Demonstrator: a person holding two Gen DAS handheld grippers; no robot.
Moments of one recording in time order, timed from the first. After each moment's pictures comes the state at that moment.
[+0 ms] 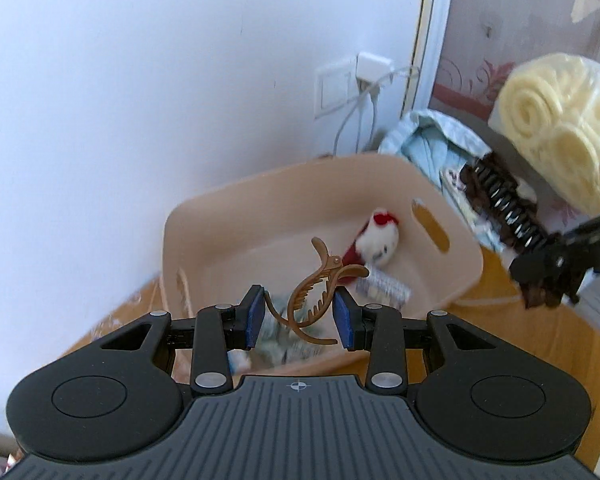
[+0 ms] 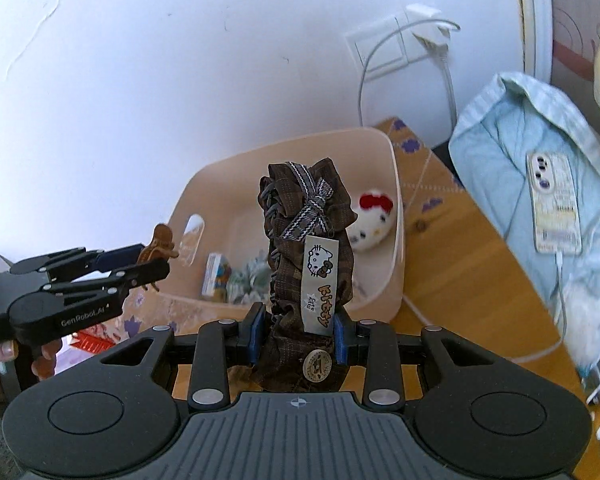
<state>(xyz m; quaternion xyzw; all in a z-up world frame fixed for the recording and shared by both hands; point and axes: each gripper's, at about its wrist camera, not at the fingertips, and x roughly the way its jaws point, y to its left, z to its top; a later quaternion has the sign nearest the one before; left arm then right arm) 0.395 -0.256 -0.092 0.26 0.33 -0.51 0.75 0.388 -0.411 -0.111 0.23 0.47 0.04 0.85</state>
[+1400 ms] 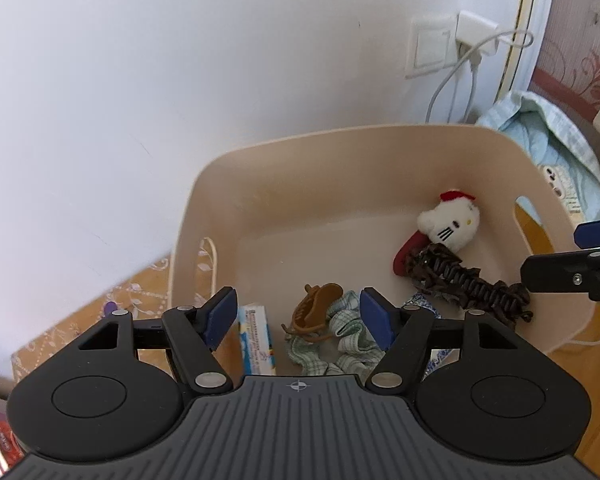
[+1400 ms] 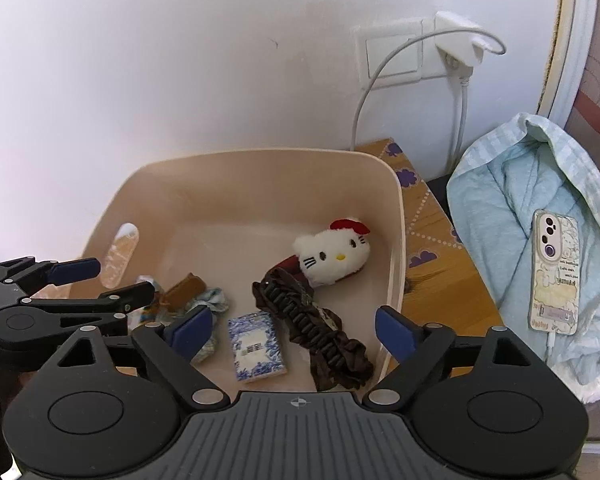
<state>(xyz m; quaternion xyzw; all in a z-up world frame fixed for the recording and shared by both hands) 0.422 -0.300 -0.153 0.27 0.38 -0.39 0.80 0.462 -0.395 -0.150 0.14 0.48 0.00 0.87</state>
